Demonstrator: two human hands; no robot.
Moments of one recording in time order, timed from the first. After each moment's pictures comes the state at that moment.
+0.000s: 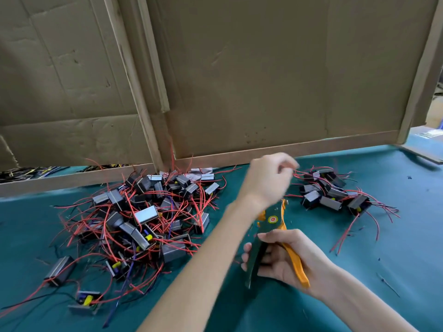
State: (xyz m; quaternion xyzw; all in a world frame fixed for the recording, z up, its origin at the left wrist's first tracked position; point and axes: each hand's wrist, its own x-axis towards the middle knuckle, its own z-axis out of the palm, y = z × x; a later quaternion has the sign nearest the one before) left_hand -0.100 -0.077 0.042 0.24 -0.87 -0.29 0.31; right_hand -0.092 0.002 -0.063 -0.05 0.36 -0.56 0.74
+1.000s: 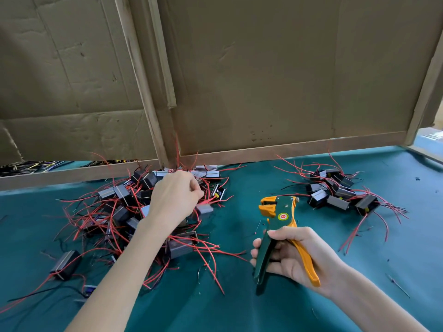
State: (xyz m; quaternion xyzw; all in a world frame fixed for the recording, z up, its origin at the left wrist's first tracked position) left_hand 0.036 -0.139 0.028 0.47 -0.84 -0.08 0.25; right_hand -0.132 0.024 -0.037 -0.15 0.40 -0.61 0.67
